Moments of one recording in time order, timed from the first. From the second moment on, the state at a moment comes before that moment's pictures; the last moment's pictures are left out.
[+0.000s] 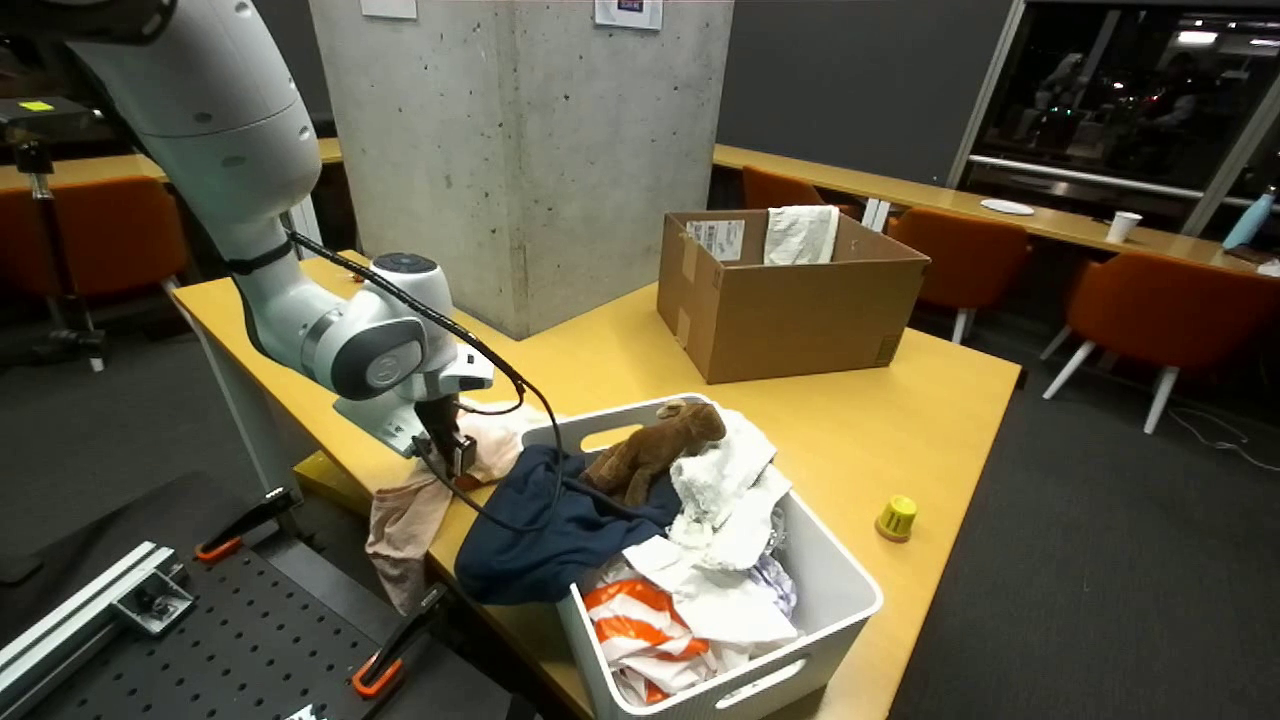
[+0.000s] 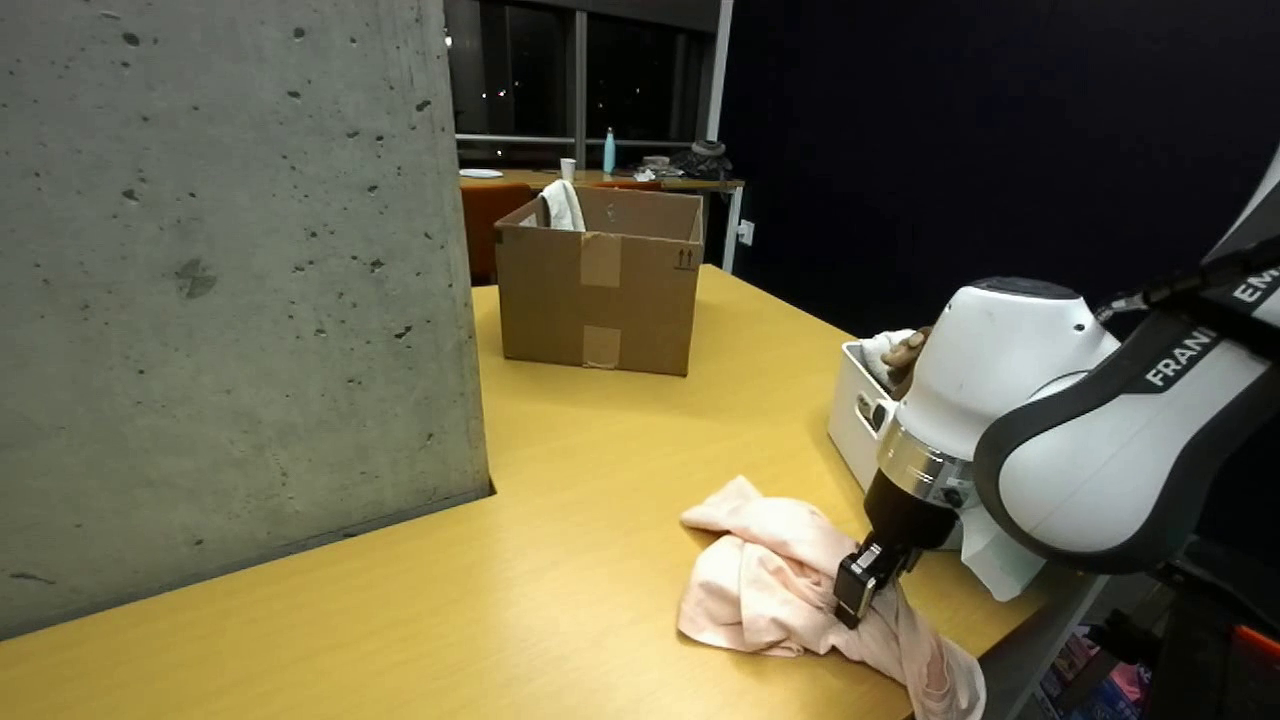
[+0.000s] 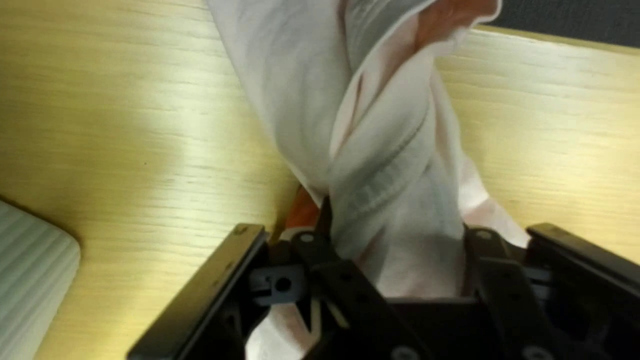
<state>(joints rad) 0.12 0.71 0.05 -2.17 0.10 2.96 0.04</state>
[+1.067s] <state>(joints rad) 0.30 0.80 0.05 -1.86 0.06 2.88 0.11</state>
